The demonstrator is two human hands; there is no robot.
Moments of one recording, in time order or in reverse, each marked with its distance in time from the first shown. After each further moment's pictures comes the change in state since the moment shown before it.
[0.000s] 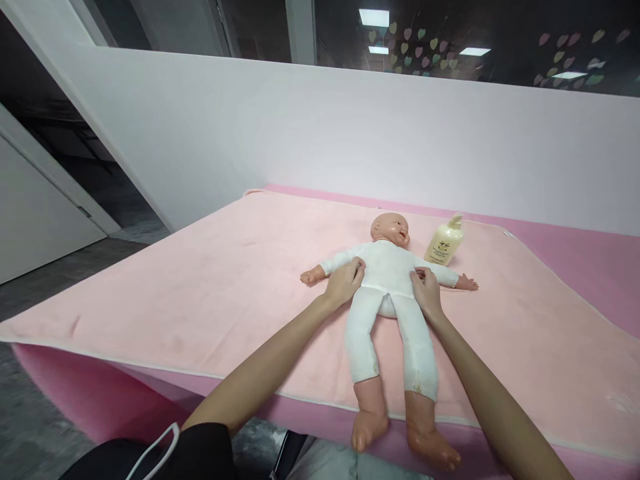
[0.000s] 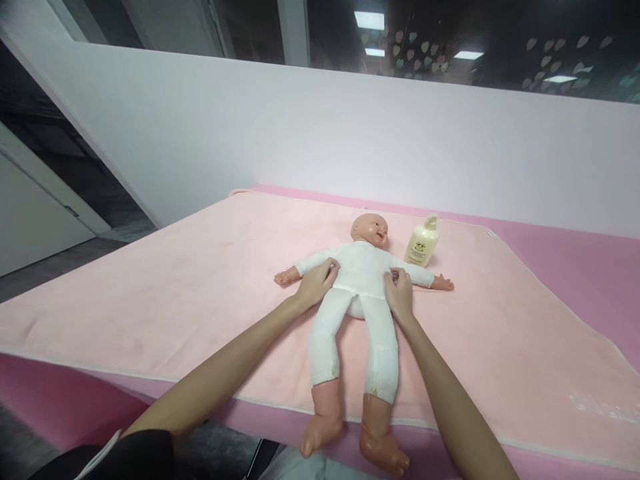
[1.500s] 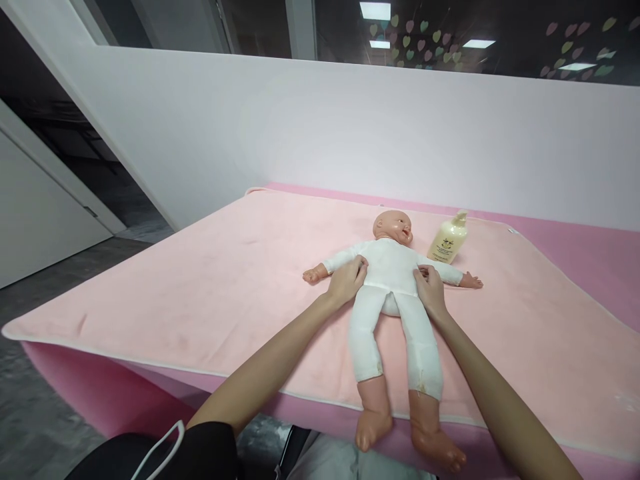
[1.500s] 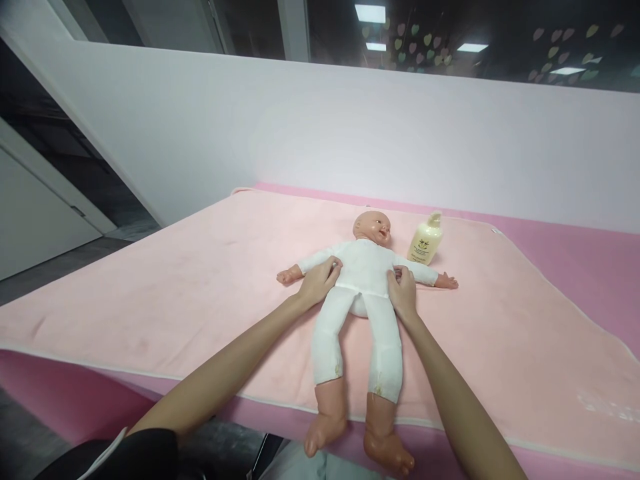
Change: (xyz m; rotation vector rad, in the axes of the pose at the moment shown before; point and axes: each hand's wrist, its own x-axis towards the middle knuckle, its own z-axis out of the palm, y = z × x) left_hand -0.001 -0.002 0.002 -0.002 0.023 0.017; right_hand 0.000 -0.001 0.000 -0.013 0.010 -0.007
